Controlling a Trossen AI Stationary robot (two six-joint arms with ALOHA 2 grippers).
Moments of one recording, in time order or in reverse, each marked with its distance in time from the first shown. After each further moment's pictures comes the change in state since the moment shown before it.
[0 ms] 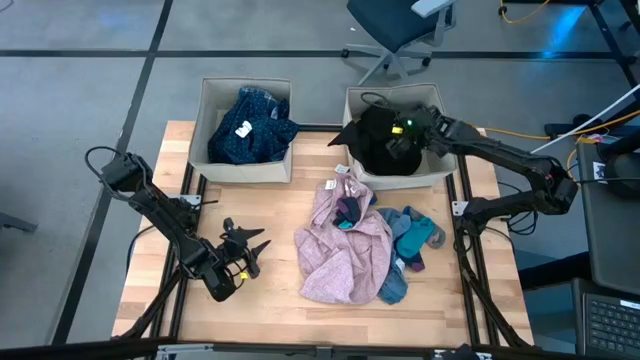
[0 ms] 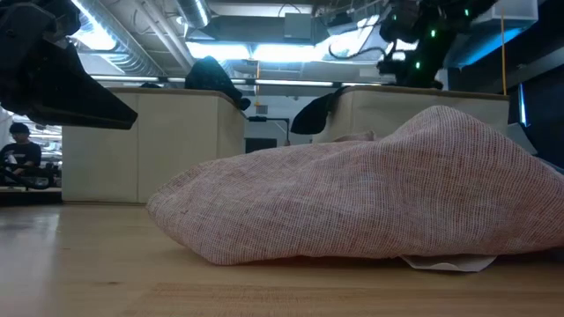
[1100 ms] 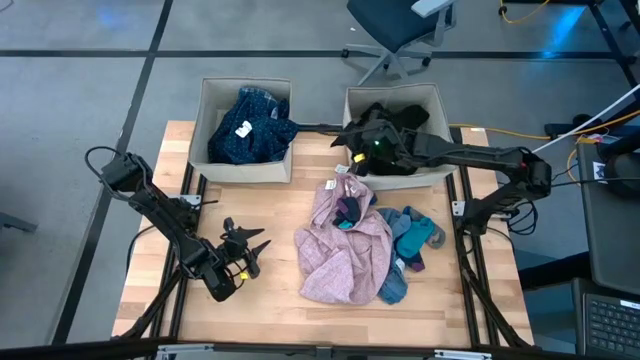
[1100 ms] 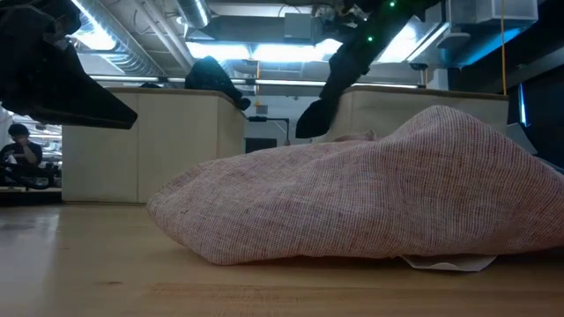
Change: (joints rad) left arm 0.001 0.000 0.000 0.000 0.000 0.025; right arm 0.330 0.222 0.179 0.280 -0.034 -0.355
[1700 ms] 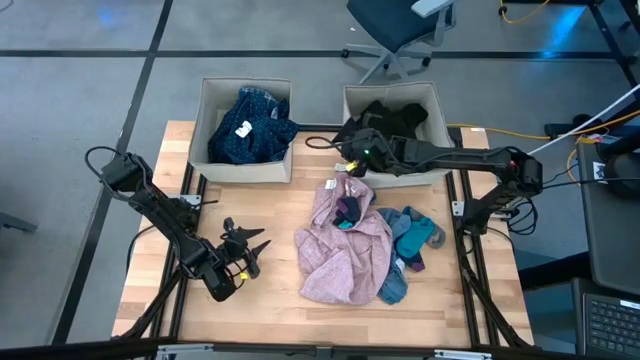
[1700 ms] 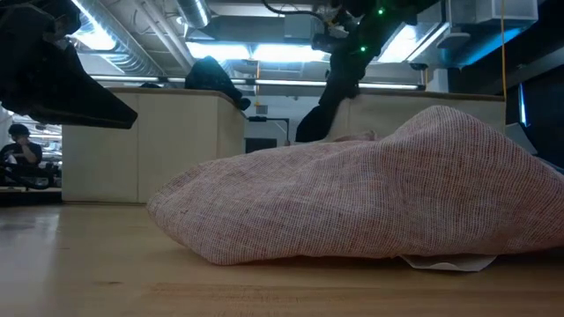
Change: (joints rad) left arm 0.000 0.000 0.000 0.002 0.000 -0.003; right arm 0.037 0.075 0.003 0.032 0.192 -0.161
